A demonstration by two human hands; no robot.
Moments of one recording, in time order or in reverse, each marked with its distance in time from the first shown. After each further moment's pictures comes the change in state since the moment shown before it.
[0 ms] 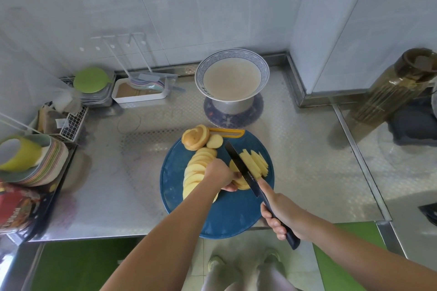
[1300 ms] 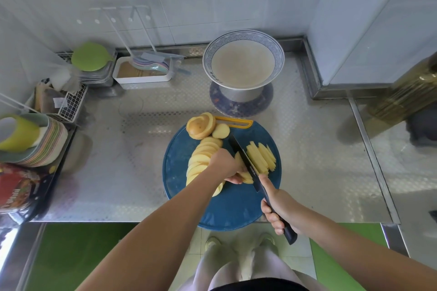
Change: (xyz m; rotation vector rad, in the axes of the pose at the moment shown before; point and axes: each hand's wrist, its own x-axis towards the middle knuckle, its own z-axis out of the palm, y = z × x) left_hand 0.006 0.003 -0.009 -0.045 -0.091 -0.021; right_hand 0.024 -0.003 0.011 -0.014 0.042 0.121
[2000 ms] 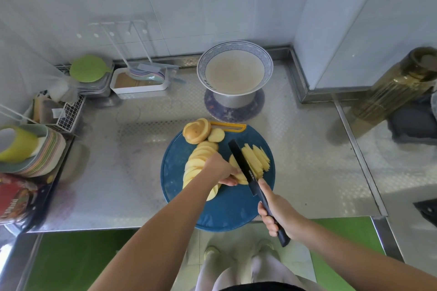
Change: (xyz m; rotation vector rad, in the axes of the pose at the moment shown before) left_hand -0.005 -0.012 -0.003 -0.095 -0.009 0.064; right_hand 0.000 0.022 0.006 0.201 0.011 -0.109
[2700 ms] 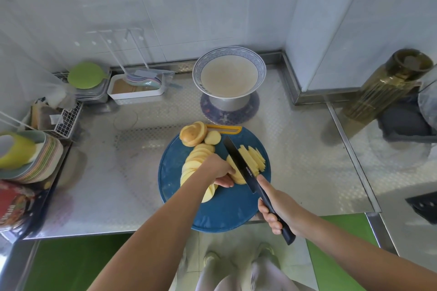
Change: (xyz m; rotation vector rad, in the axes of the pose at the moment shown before) left_hand -0.002 0.003 0.001 0.020 0.003 0.002; right_hand -0.025 -0.012 -0.012 -0.033 -0.075 -0.060
